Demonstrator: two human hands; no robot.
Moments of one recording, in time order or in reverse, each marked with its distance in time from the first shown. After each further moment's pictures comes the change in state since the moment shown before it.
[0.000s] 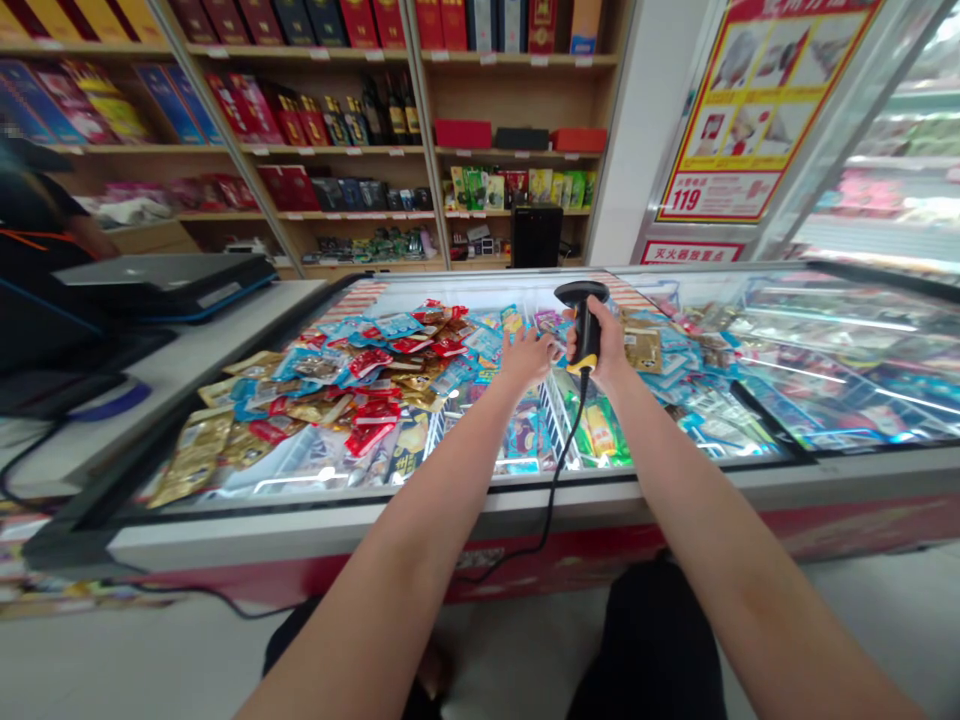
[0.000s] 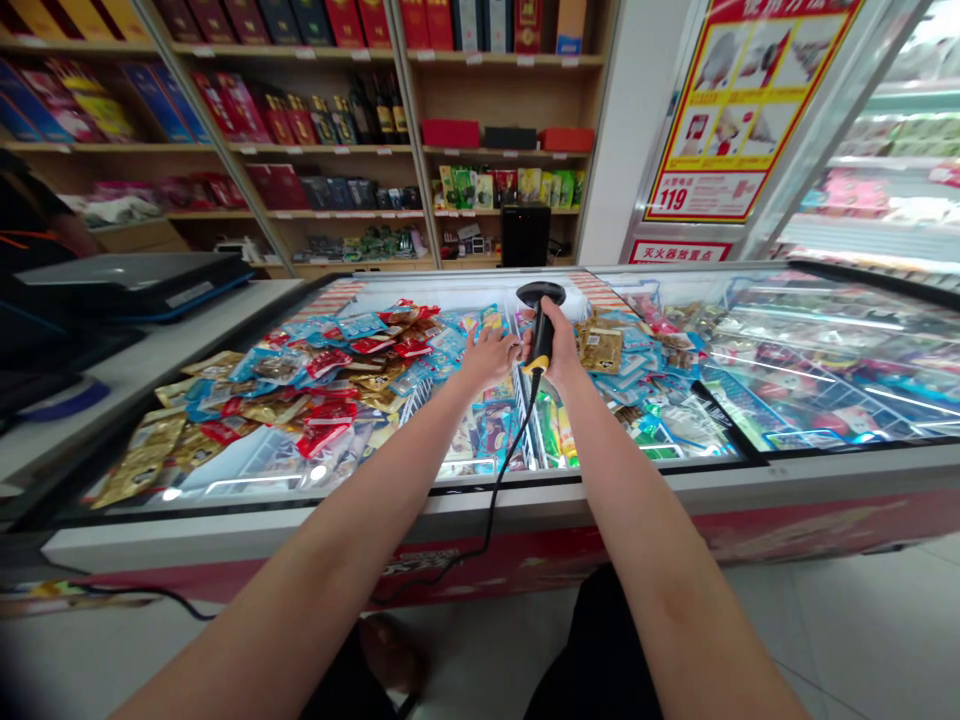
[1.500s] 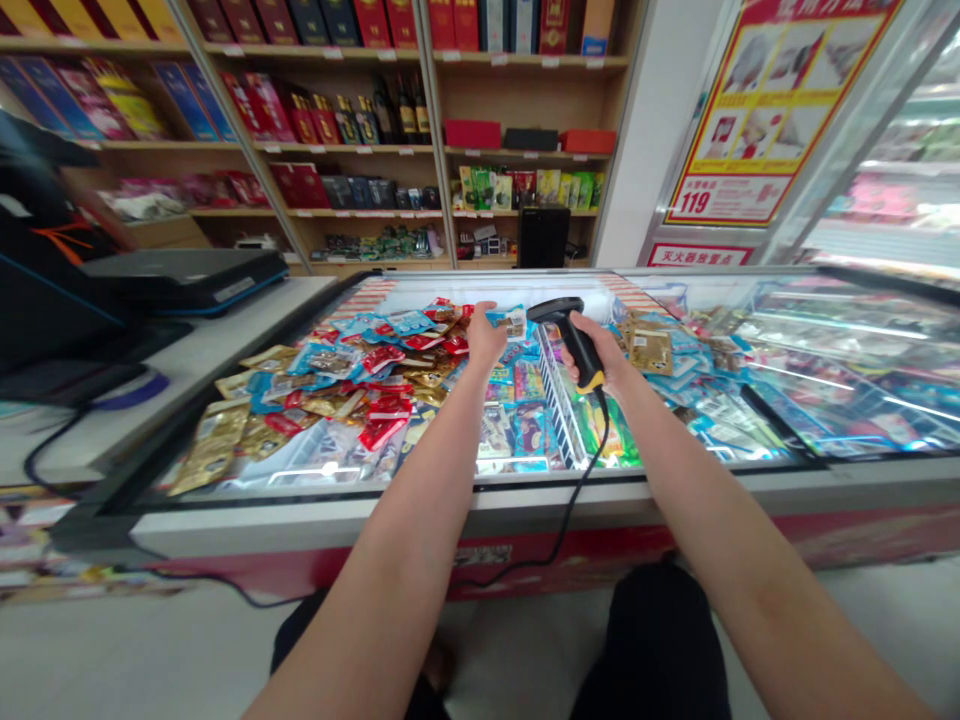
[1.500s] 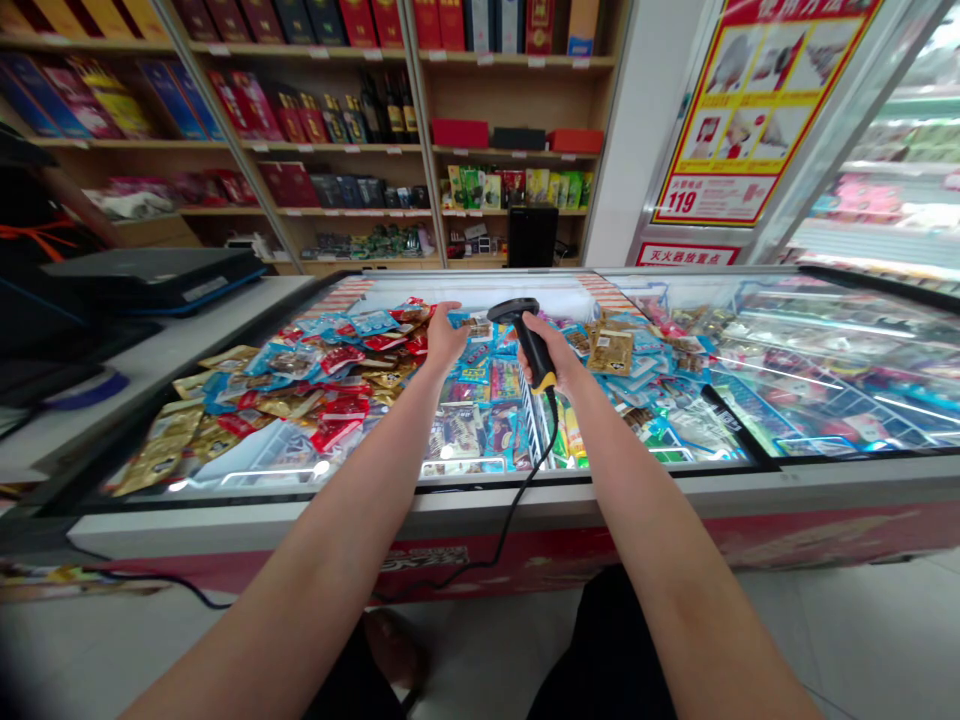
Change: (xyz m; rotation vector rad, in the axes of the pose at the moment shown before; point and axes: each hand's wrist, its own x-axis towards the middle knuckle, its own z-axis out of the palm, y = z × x) left_hand 0.008 -0.068 -0.031 -0.620 0.395 -0.492; right_hand -0.009 0.006 -0.001 -0.270 -0.276 0.146
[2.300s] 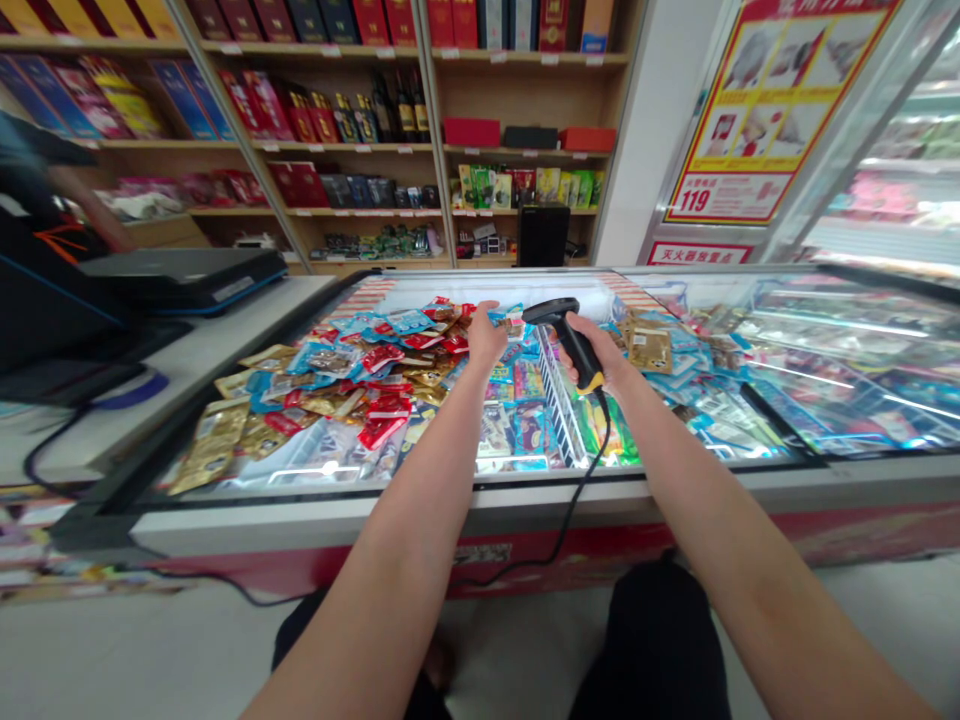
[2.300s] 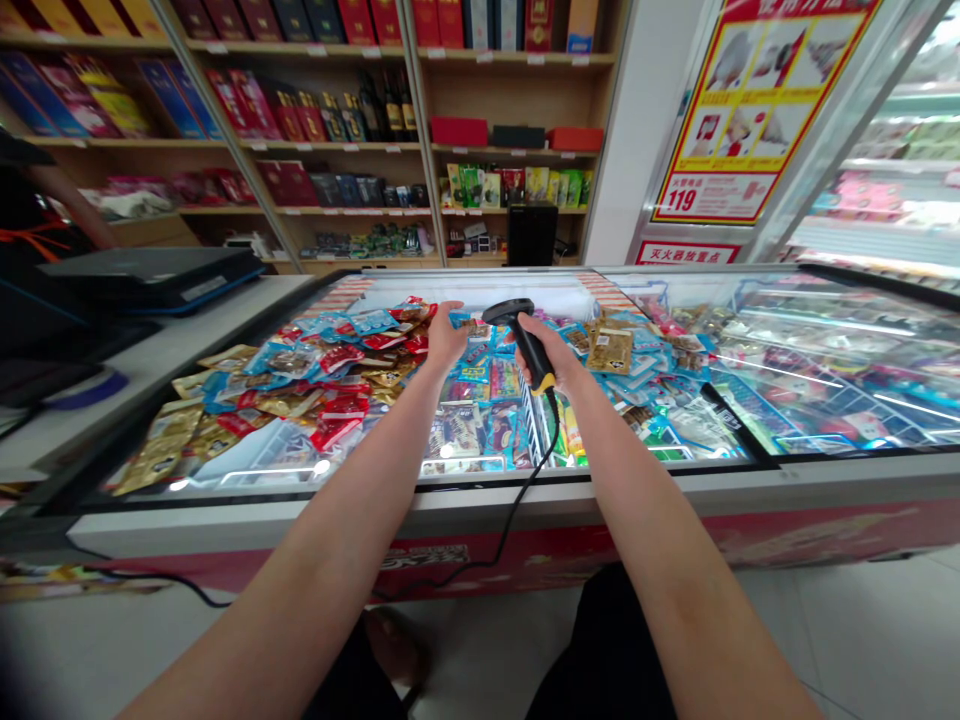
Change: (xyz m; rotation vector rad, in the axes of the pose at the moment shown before) left_hand -0.005 0.004 -0.002 -0.011 -0.028 0.003; right_hand 0.003 0.006 -0.004 -0.026 -0.067 -0.018
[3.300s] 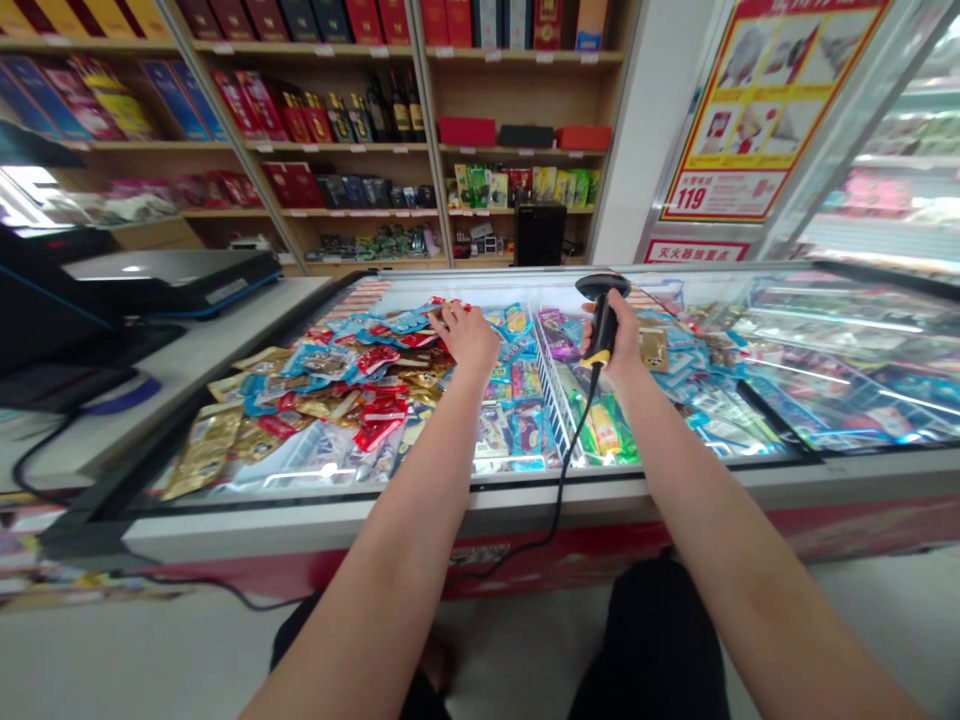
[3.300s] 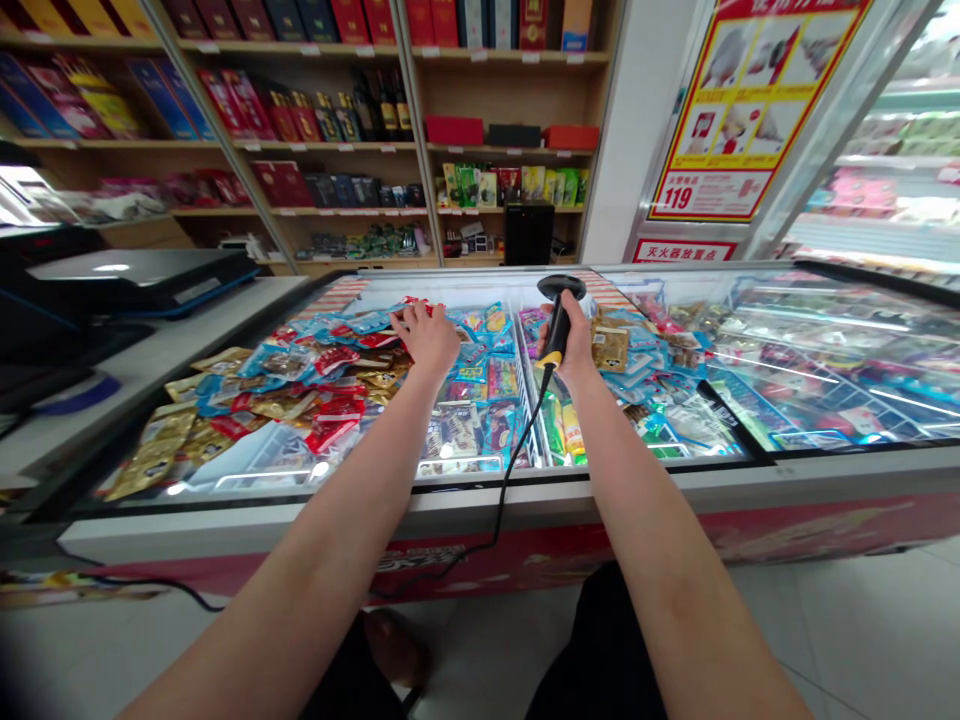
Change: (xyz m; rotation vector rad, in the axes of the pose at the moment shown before) left_hand -0.012 -0.002 -0.005 0.620 0.189 0.129; right_hand 0.002 -0.016 -0.010 0.226 0.451 -0.206
